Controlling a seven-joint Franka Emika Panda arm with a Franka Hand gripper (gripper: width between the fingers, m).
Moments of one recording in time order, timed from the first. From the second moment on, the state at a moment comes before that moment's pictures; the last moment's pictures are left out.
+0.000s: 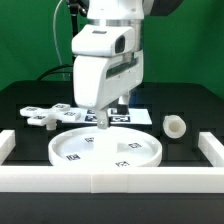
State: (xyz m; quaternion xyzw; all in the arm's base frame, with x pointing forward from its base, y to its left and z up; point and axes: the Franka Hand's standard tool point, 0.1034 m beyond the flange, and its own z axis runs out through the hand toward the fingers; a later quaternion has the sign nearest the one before) arm 0.551 -0.031 0.052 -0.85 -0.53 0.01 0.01
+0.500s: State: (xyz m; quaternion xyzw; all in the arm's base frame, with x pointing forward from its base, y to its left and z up) arm 0.544 -0.038 0.026 -0.85 -0.53 0.02 0.02
